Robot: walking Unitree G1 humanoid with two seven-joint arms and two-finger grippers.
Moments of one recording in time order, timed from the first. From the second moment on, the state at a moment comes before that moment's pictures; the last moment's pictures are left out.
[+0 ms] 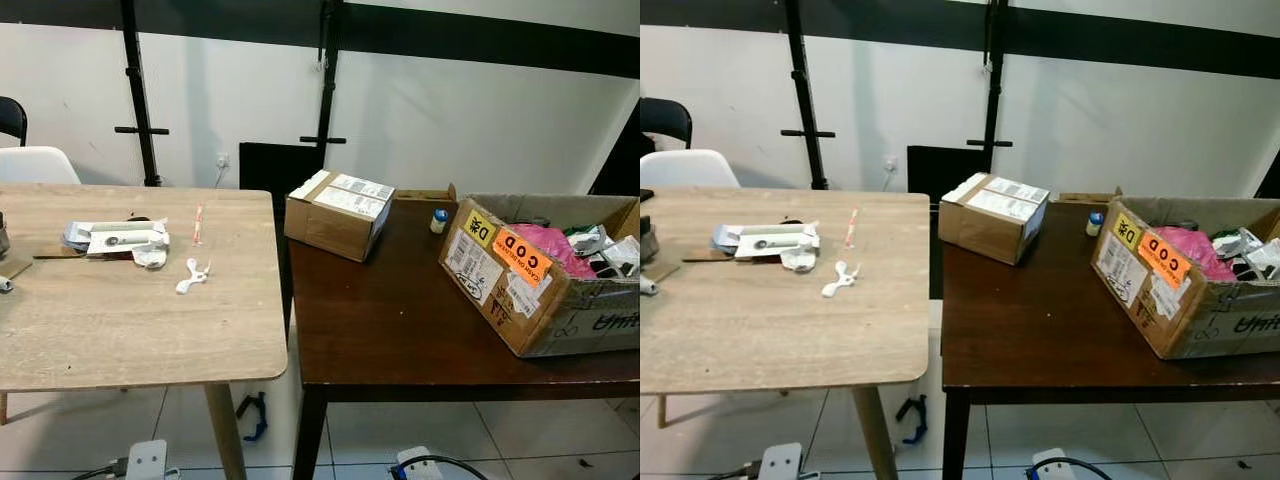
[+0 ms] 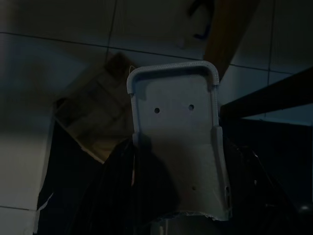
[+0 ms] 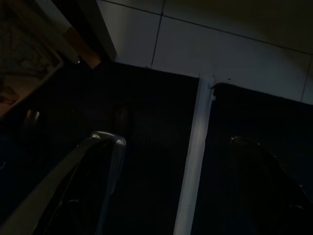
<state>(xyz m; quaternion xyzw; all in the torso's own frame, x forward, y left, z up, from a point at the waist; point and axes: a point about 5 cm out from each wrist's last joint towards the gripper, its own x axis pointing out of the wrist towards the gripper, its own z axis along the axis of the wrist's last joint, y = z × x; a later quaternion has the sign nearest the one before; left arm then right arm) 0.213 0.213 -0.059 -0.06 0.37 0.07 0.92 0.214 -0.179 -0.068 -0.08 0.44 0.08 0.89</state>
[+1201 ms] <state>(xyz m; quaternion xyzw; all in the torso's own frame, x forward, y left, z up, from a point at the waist) 0.215 0.201 -0.061 -0.06 0.37 0.06 0.93 0.208 -0.187 -0.071 -0.09 0.45 0.07 0.89</state>
